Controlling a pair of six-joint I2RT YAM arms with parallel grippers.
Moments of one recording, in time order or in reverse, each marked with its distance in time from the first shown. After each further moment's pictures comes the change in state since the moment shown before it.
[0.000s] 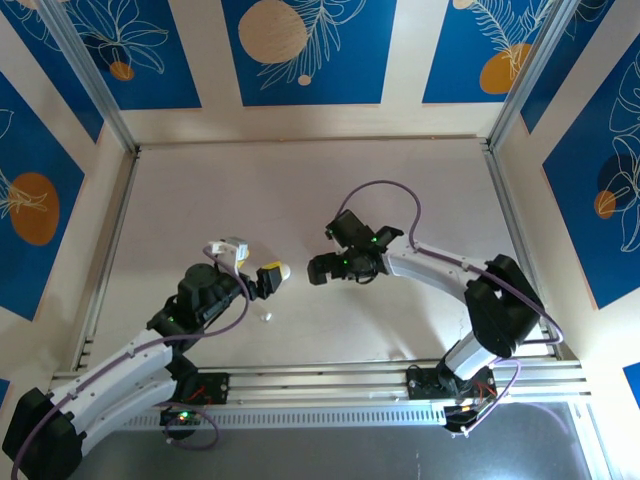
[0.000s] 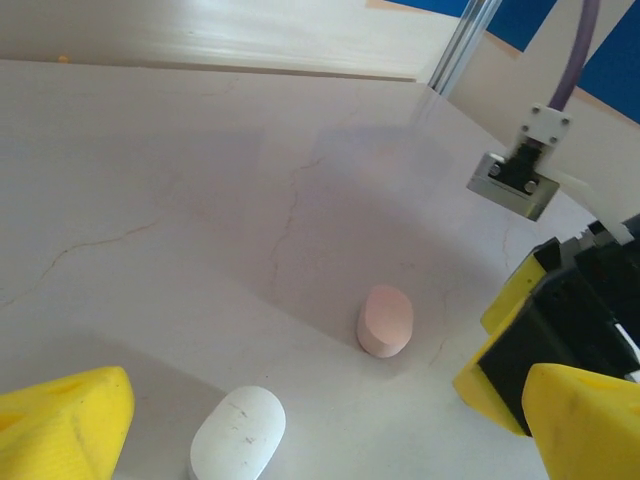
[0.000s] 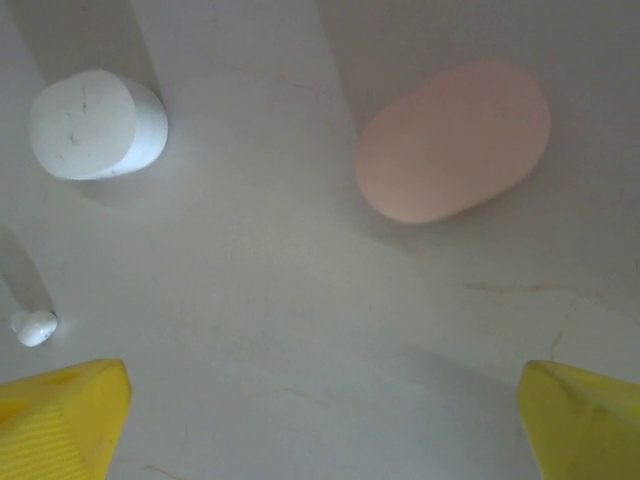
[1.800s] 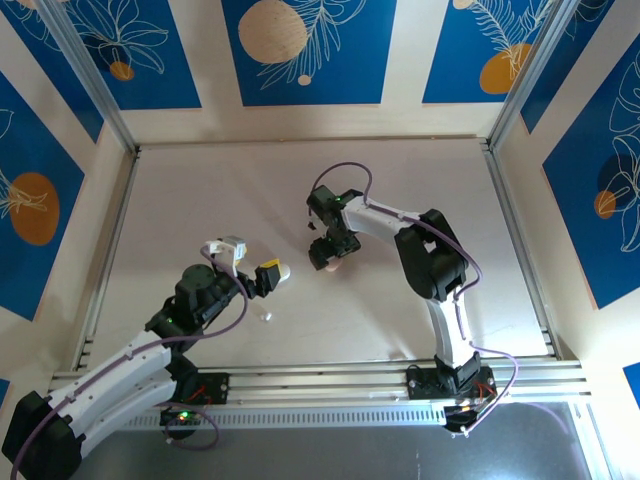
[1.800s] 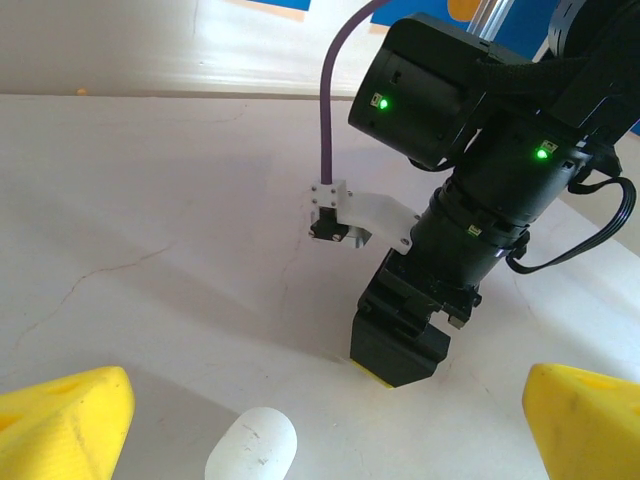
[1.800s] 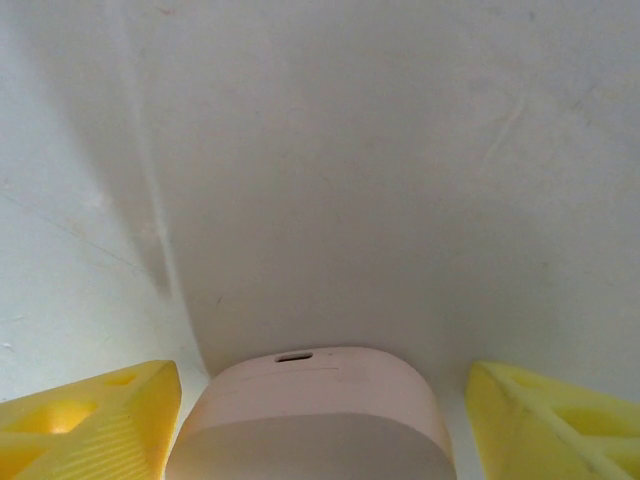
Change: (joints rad) left arm 0.000 -0.021 -0.001 0.017 -0.021 0.026; right arm -0.098 0.527 0.510 -0.328 0.044 -0.402
